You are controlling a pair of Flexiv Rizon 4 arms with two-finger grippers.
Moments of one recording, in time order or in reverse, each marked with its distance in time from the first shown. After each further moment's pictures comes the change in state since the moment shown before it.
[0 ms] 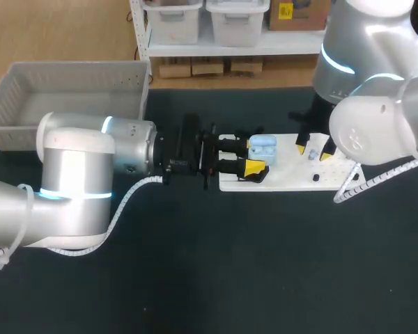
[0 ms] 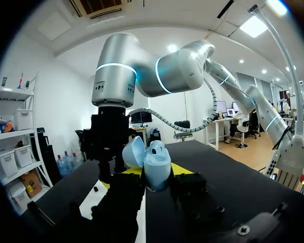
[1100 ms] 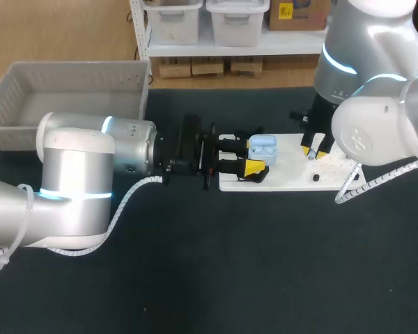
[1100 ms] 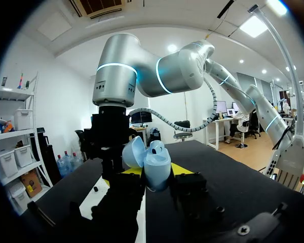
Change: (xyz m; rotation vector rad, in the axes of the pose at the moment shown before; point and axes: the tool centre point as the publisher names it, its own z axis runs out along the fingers) left arm 0.000 0.000 0.000 0.000 0.000 0.000; right arm 0.000 -0.001 -0.001 -0.007 -0.001 0.006
